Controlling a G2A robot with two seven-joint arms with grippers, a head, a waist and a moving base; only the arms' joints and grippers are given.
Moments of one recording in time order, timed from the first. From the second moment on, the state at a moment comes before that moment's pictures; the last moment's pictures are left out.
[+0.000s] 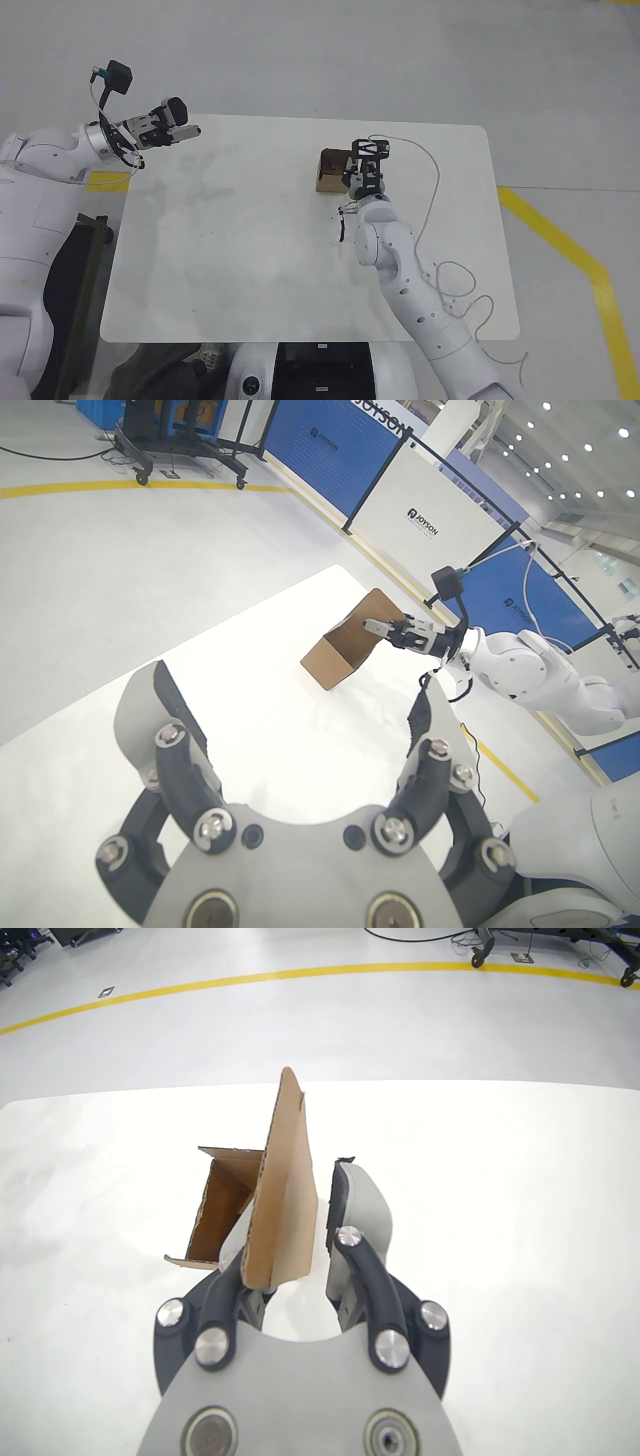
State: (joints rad) left arm 0.71 -0.74 -1.13 -0.98 -0.07 -1.01 -0.80; right arm -1.13 -1.59 1.03 -1.44 -1.29 0.39 0.35
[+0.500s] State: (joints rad) left arm 0.71 -0.74 -1.13 -0.98 -0.07 -1.01 -0.80; right arm -1.26 -1.57 1.11 -1.60 -1.10 0.17 0.23
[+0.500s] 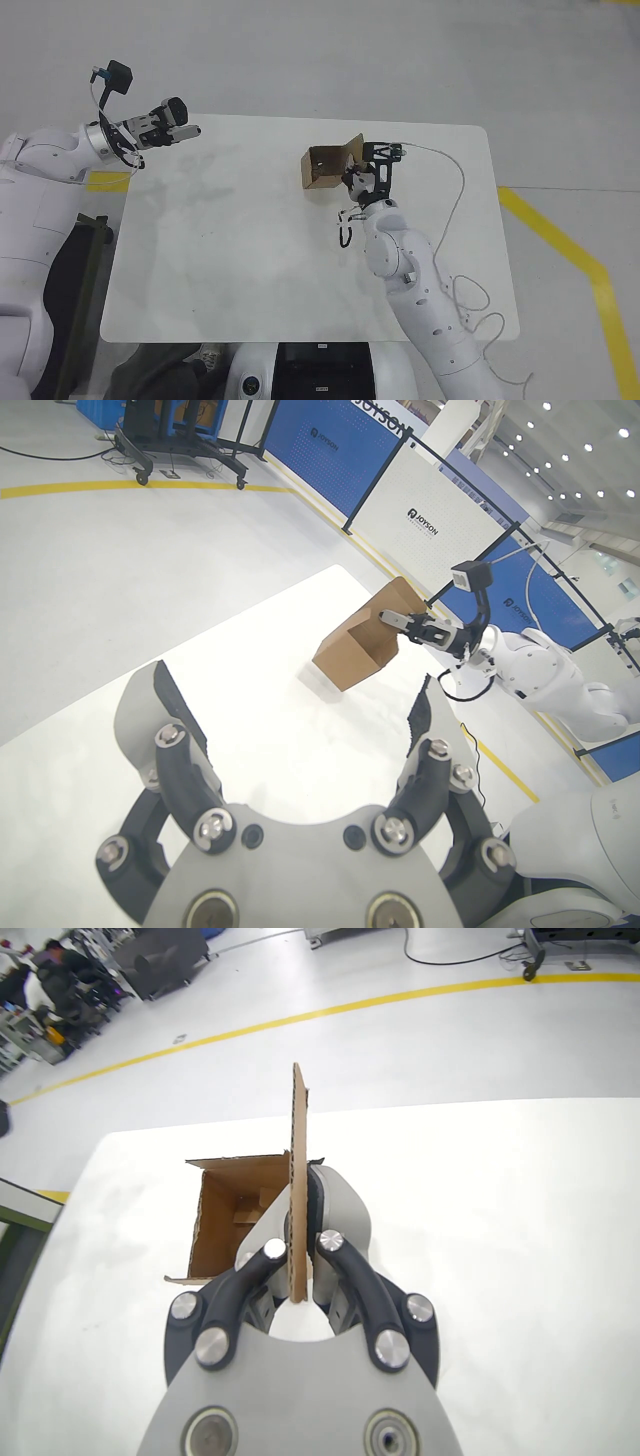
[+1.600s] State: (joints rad) left arm 0.71 -0.74 -1.13 -0.98 -0.07 -1.01 -0.80; right arm -1.36 -1.55 1.18 -1.71 -0.78 -0.14 0.30
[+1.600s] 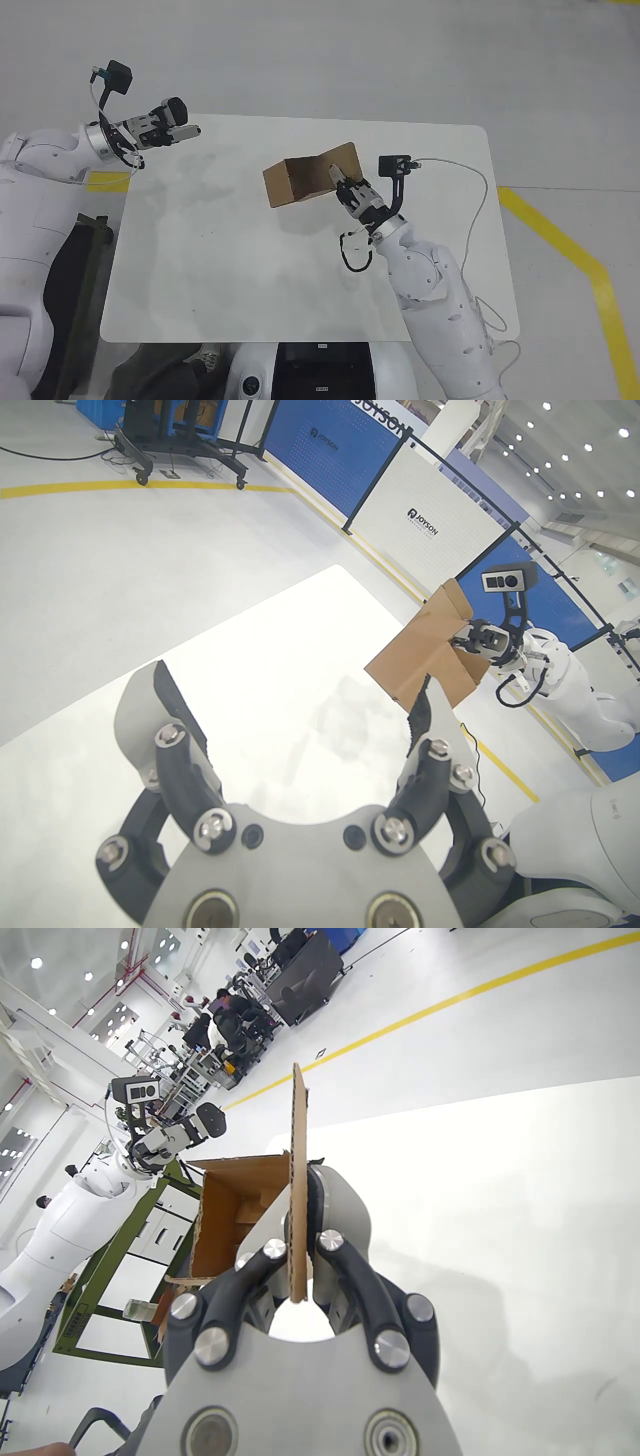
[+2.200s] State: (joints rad) left arm 0.95 -0.71 -1.21 -1.26 0.35 -1.01 -0.44; right arm -1.49 -1.56 1.22 -1.77 -0.29 -0.10 0.16
